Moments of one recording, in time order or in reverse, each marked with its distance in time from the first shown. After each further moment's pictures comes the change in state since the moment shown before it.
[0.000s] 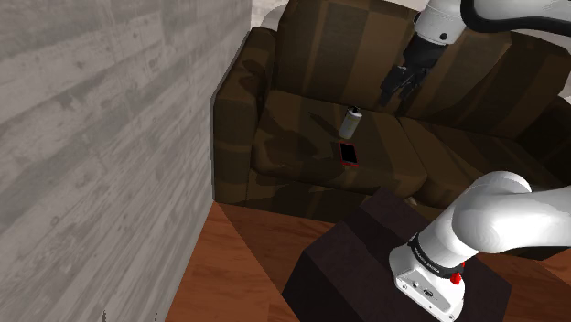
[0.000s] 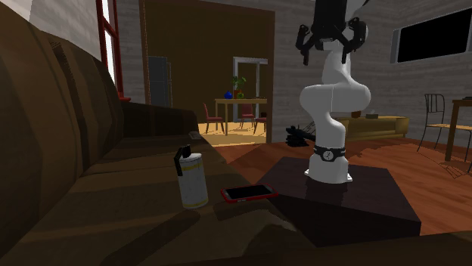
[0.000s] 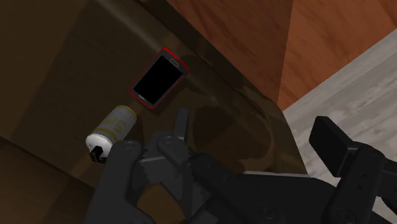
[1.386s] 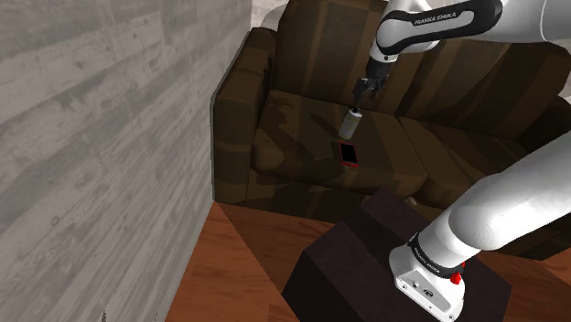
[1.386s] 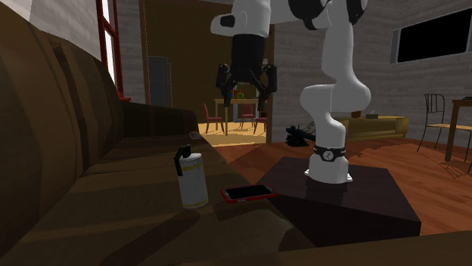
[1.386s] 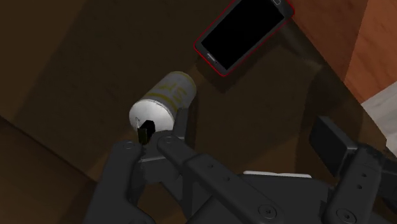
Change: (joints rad) arm -0.075 0.642 -0.230 0.239 -0.090 0.350 -0.273
